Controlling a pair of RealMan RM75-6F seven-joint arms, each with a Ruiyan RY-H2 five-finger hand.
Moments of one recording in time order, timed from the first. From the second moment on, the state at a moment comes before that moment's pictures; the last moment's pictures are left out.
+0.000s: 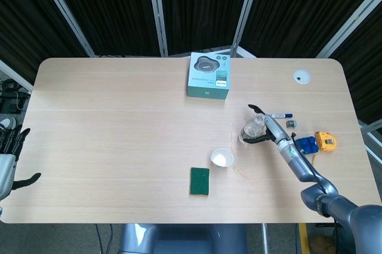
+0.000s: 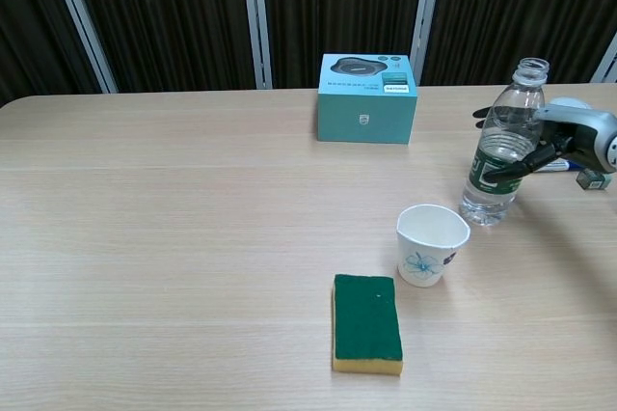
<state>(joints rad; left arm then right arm) -0.09 -1.01 -0.06 -1.81 1.41 1.44 0.23 0.71 -1.63 0.10 -0.79 -1.49 0.74 1.19</state>
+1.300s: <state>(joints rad) -0.08 -0.97 -0.02 -1.86 1.52 1.49 0.15 0.59 -1.51 0.14 -1.02 -1.46 1.08 0.71</state>
